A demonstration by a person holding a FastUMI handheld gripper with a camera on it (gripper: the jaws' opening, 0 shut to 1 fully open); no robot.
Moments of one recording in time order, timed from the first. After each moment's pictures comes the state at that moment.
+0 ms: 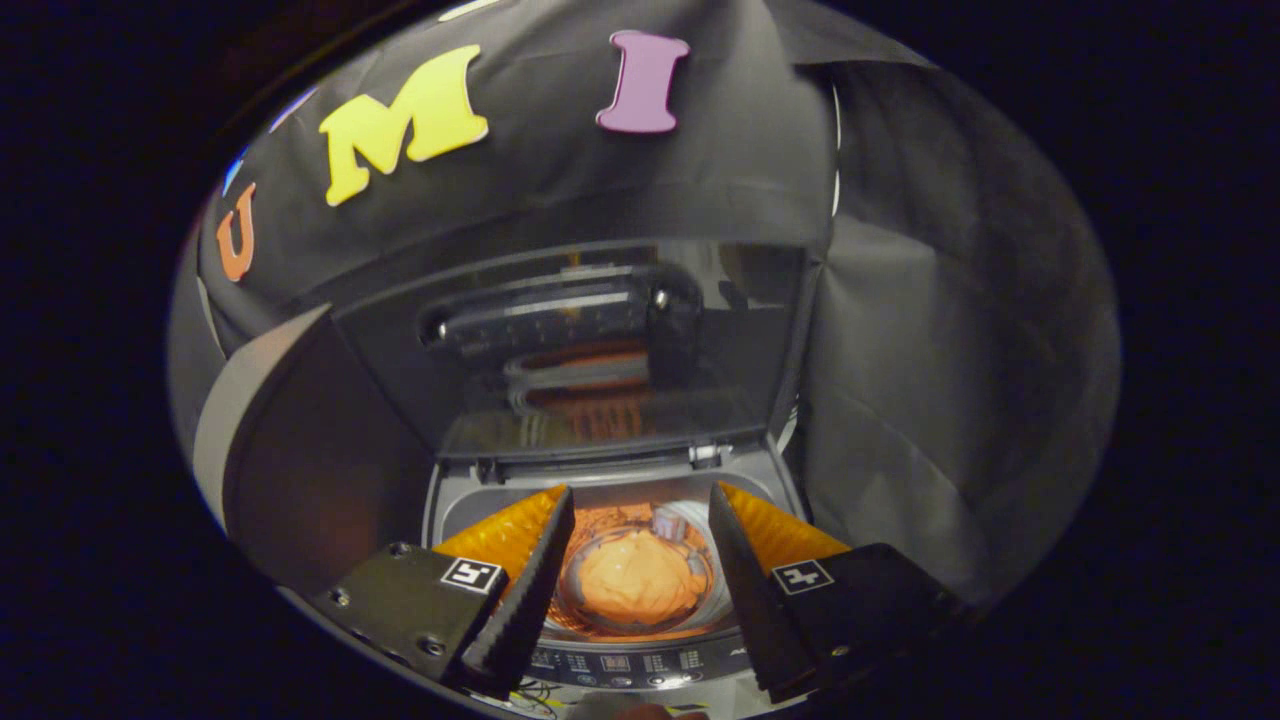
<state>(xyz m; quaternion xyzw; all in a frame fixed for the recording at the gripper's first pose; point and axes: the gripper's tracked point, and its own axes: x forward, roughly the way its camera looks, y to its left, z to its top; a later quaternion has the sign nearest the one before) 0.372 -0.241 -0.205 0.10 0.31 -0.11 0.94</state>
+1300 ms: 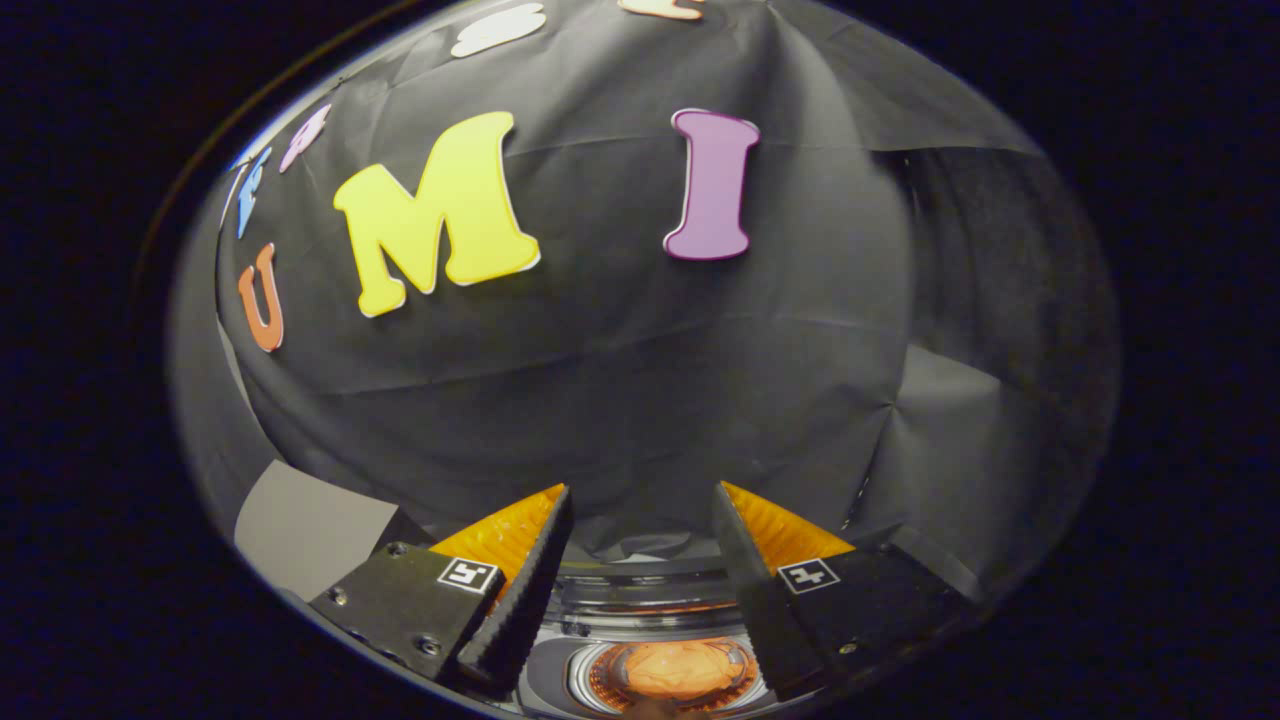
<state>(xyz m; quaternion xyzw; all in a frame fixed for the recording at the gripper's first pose) 0.525 -0.202 -0.079 0.09 0.22 -0.05 0.97</state>
